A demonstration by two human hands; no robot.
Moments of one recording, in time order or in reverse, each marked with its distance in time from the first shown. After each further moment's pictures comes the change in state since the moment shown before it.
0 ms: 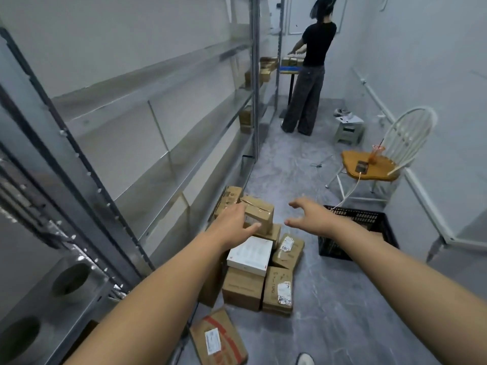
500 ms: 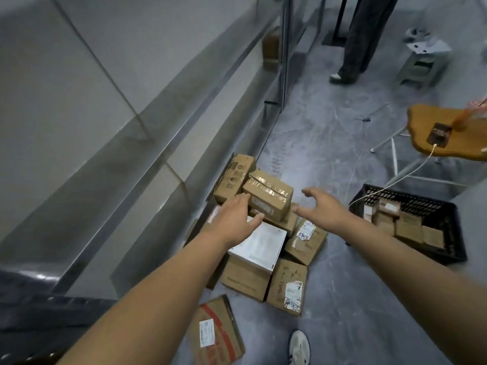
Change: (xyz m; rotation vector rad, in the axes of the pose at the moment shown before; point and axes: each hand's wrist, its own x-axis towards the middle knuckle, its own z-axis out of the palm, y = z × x) left_hand 0.270 -0.077 0.114 -0.045 -0.058 -0.219; right_hand 0.312 0.142 0.039 0.147 -0.133 0.078
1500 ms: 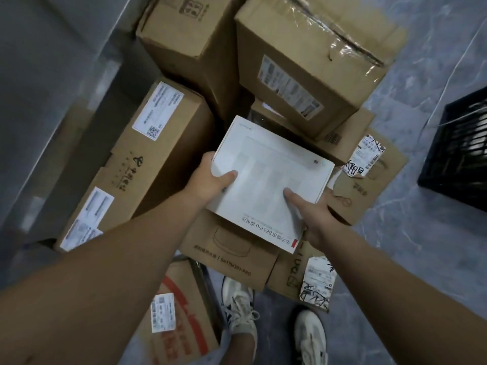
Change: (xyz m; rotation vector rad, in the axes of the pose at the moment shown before) left_hand 0.217 -0.324 0.413 -0.613 -0.149 -0.590; right_hand 0.266 0.277 0.431 0.940 -0.085 0.863
